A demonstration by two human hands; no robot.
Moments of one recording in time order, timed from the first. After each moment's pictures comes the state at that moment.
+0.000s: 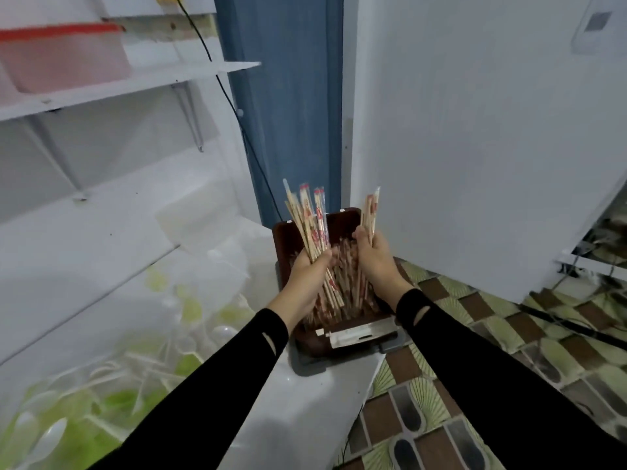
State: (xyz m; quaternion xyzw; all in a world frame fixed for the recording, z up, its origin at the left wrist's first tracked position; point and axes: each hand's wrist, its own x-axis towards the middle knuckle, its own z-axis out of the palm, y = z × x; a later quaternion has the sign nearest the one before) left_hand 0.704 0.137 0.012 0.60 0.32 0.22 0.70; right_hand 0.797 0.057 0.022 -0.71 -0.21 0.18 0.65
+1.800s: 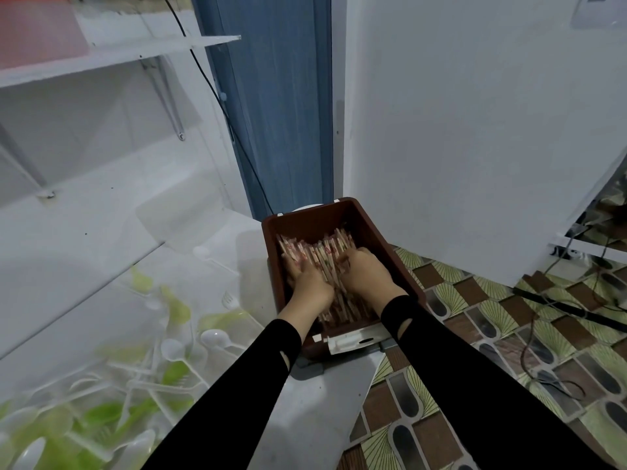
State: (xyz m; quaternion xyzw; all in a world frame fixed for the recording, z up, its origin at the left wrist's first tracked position) left_hand 0.715 0.131 -0.005 0.81 0.45 0.01 0.36; right_hand 0.809 0.067 -0.016 -0.90 -0.33 0.16 0.24
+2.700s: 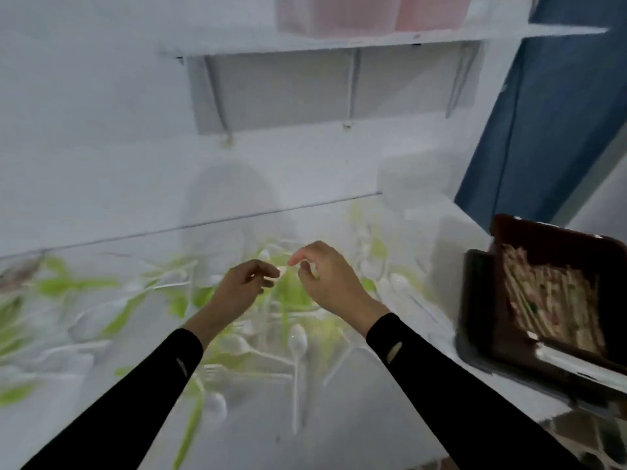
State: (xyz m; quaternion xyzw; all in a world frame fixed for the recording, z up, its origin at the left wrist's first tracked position) left_hand 0.278 0.183 -0.023 0.62 0.55 0.36 0.43; right_hand 0.466 0.159 0.004 -0.53 -0.73 0.22 0.37
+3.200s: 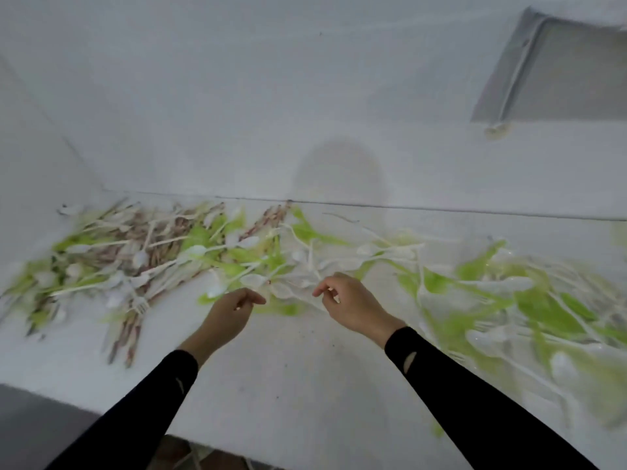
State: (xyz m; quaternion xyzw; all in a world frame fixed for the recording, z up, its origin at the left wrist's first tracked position) left_hand -0.135 0.026 -0.042 0.49 0.78 0.30 0.25; right_hand 0.096 0.126 -0.043 -0.40 -0.82 0.35 0.20
